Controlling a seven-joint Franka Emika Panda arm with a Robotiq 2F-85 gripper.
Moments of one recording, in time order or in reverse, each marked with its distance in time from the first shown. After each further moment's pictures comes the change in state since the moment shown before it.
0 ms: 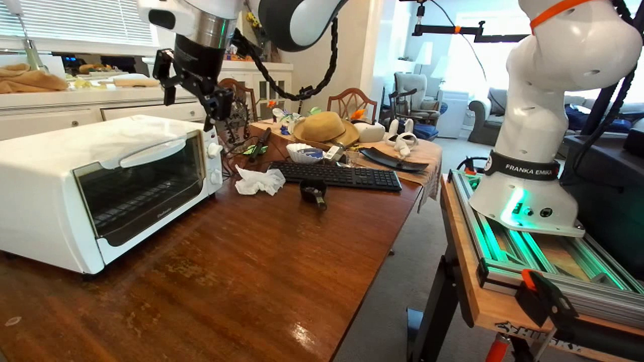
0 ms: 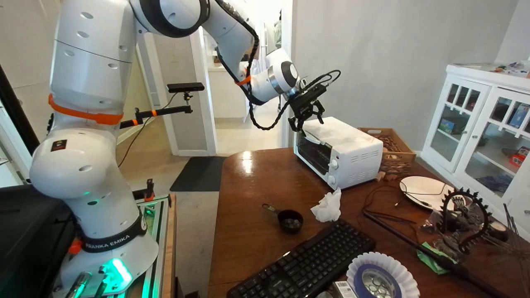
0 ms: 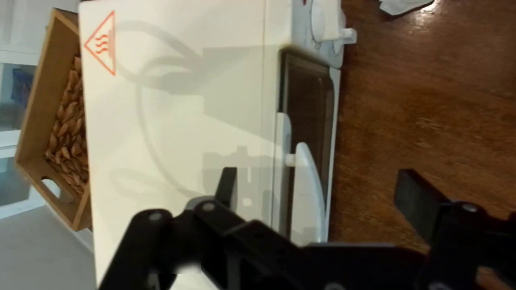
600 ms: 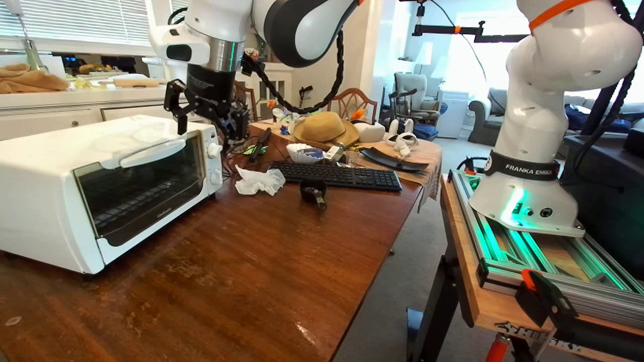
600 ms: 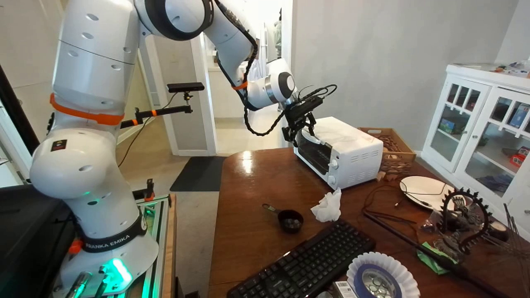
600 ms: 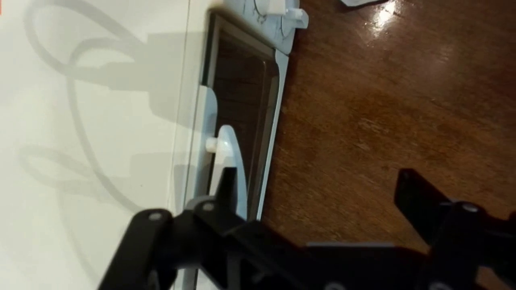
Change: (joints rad) arm 0.008 0.026 0.008 -0.047 0.096 -0.013 -0.204
